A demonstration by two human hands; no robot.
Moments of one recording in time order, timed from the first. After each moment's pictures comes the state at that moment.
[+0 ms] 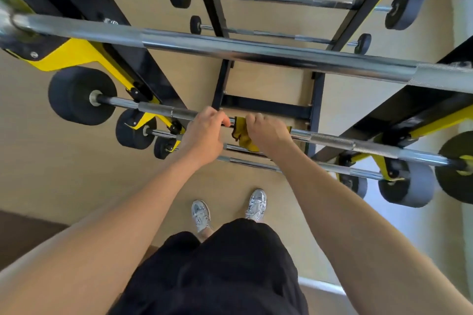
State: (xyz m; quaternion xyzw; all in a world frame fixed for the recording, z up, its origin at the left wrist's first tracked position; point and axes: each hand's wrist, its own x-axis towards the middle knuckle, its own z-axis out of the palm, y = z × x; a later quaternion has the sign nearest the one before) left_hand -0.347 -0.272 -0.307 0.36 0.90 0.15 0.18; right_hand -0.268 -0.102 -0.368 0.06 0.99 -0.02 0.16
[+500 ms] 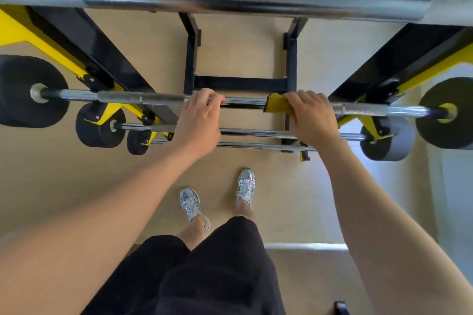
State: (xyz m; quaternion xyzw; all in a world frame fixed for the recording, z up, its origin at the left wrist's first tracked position) left_hand -0.339 -0.266 -0.350 0.48 0.86 0.12 0.13; right_hand -0.163 -0.042 -0.379 0.24 0.97 -0.08 0.05
